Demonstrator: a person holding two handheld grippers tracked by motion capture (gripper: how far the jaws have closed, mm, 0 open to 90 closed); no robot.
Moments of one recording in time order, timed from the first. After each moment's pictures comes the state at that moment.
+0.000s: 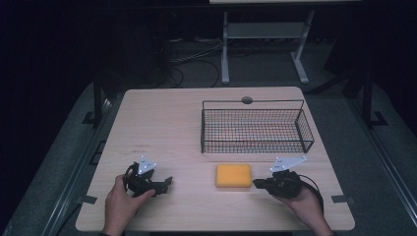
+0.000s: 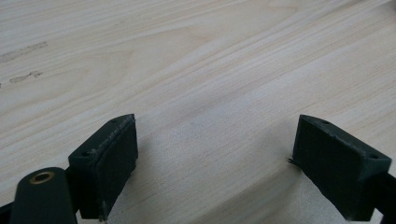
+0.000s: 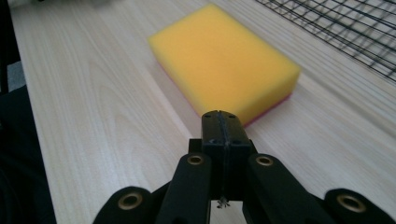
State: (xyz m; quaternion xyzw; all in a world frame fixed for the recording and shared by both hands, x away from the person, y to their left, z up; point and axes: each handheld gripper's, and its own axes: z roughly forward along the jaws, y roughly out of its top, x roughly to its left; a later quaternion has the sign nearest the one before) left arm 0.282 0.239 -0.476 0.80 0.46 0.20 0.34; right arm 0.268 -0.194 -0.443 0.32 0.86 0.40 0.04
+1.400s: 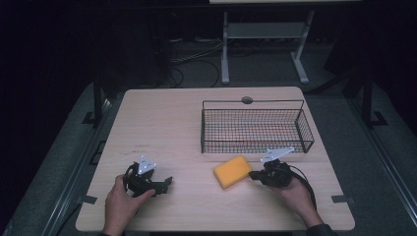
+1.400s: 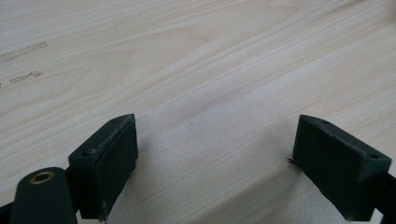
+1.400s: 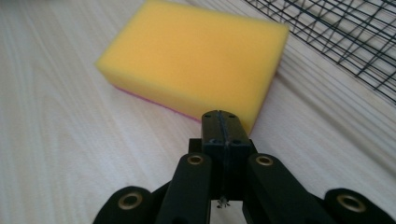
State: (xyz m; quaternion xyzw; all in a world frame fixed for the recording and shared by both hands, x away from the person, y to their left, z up) left arm 0.282 0.239 -0.476 0.80 0.46 0.20 0.34; right arm 0.304 -0.181 -0.456 0.33 0.87 0.37 0.05
